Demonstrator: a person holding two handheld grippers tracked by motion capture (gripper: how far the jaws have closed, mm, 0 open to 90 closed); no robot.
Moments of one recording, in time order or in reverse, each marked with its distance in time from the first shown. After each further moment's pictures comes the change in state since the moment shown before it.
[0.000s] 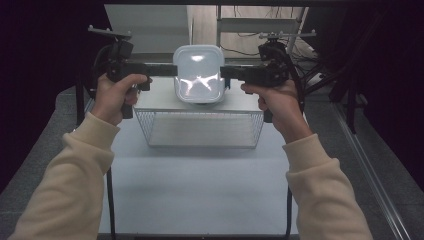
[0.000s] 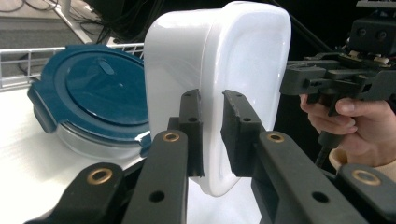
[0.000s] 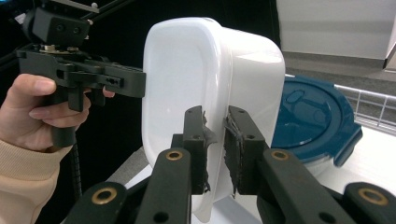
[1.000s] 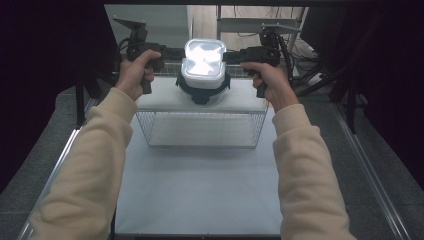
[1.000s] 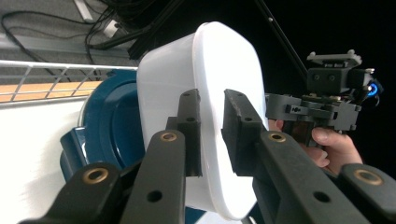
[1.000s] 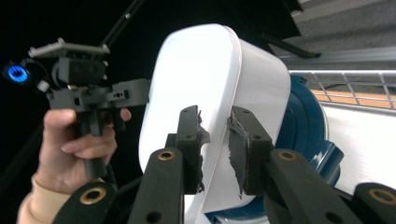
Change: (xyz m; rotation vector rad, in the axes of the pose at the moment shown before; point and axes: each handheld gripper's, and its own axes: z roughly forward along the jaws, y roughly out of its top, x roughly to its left) left arm 0.075 0.036 0.053 -0.014 -0.022 -0.275; right arm -0.104 0.020 0.057 0.052 0.106 0.404
